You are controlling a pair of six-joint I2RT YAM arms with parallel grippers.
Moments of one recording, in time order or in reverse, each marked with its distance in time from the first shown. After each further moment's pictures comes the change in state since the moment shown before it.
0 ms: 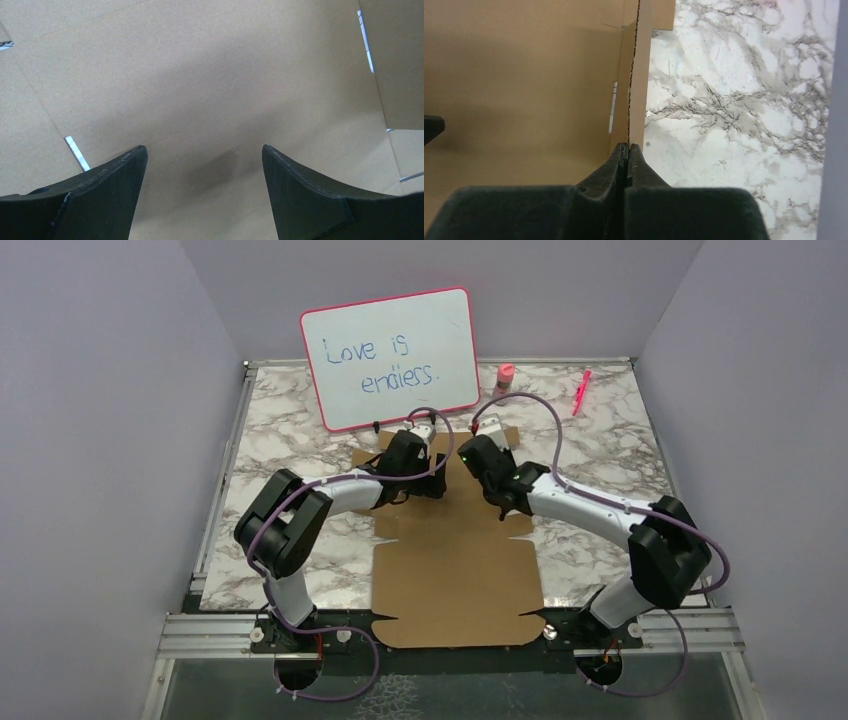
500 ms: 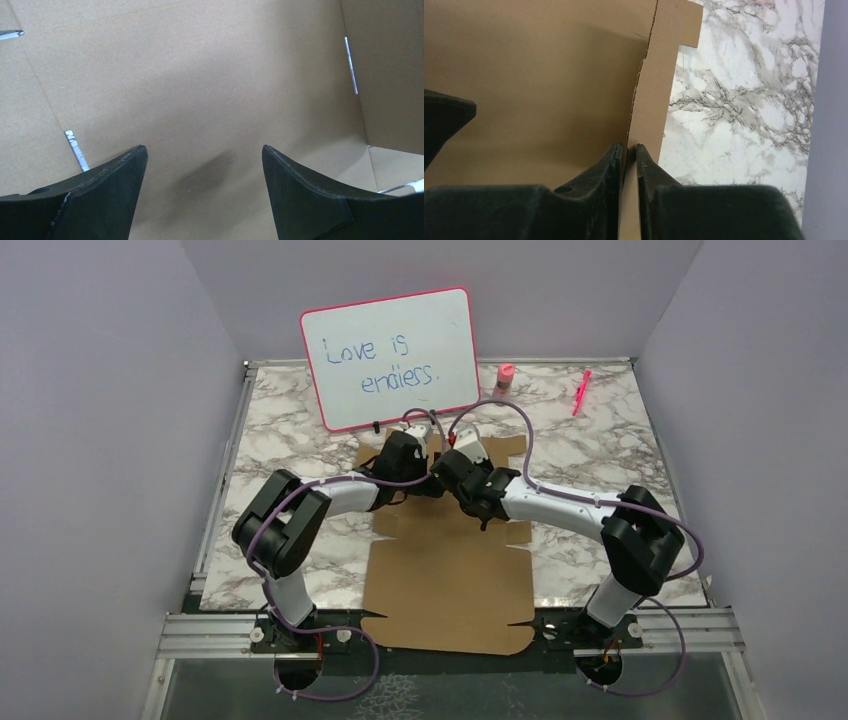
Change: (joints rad) left arm 0.016 -0.007 -0.047 0.099 0.052 -0.034; right arm 0.153 0.167 0.113 -0.105 0.193 0.079
